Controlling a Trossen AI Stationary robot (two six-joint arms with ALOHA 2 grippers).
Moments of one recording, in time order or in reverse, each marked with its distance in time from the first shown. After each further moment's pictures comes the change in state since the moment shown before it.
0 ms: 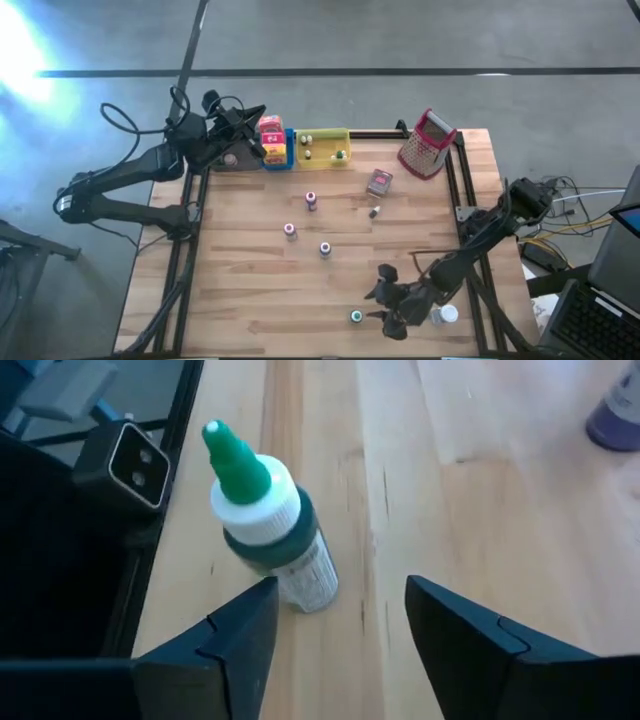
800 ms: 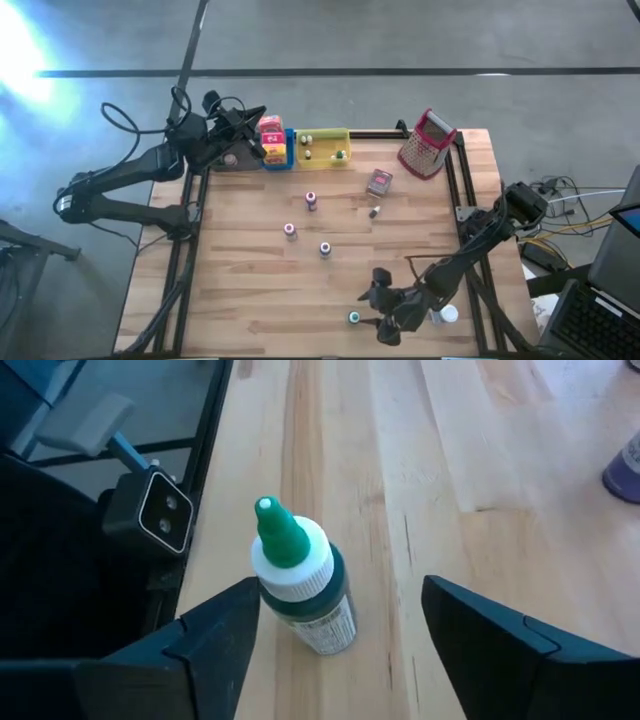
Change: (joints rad) left arm 0.000 0.000 0.000 -0.014 0.000 0.000; right arm 0.000 0.050 0.086 0.005 0.029 -0.022
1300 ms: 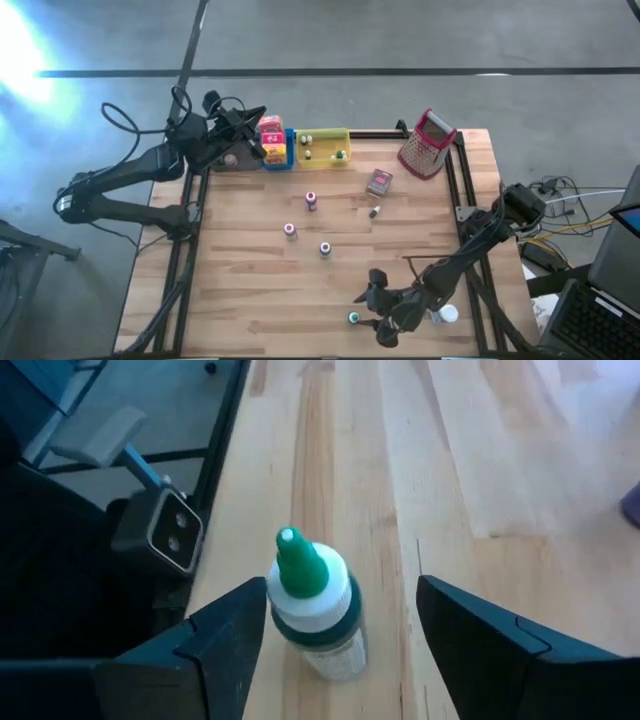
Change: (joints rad) left arm 0.000 0.000 0.000 -0.005 0.000 0.000; right arm -0.009 0.024 0.011 0.066 -0.001 -0.049
